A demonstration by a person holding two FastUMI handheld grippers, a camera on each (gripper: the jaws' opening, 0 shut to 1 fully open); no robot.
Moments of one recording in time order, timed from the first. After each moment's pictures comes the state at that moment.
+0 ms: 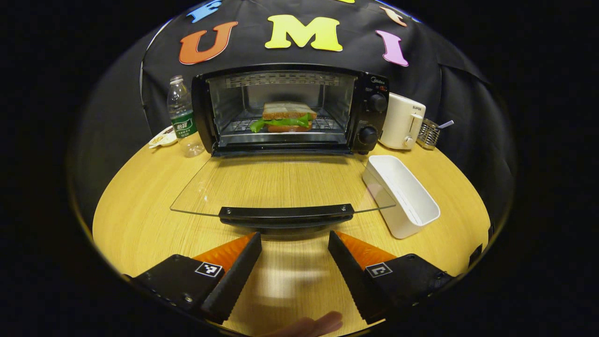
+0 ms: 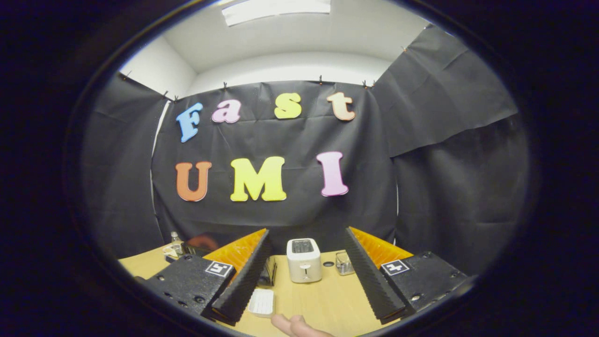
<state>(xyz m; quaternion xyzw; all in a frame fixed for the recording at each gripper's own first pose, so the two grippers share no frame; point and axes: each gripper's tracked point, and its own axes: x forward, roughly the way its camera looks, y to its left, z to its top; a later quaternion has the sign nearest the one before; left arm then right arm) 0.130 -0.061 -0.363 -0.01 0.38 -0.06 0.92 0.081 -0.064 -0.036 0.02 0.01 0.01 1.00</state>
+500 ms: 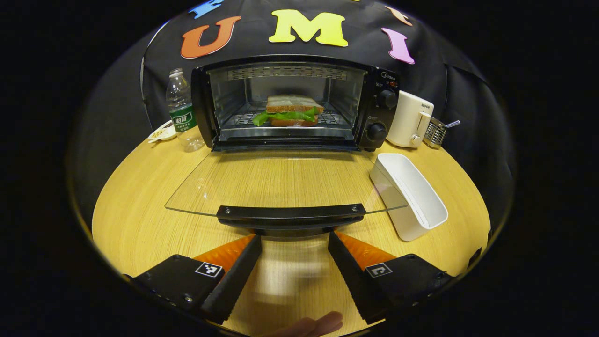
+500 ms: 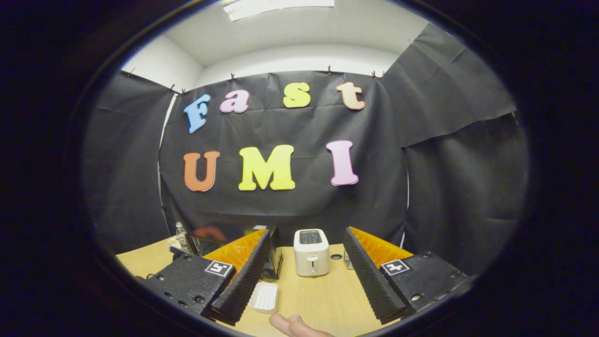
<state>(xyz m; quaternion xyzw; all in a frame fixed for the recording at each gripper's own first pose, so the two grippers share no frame) 0.132 -0.060 -0.365 -0.01 0.39 -0.06 0.92 0.090 -0.062 -0.055 0.02 0.03 0.03 1.00</state>
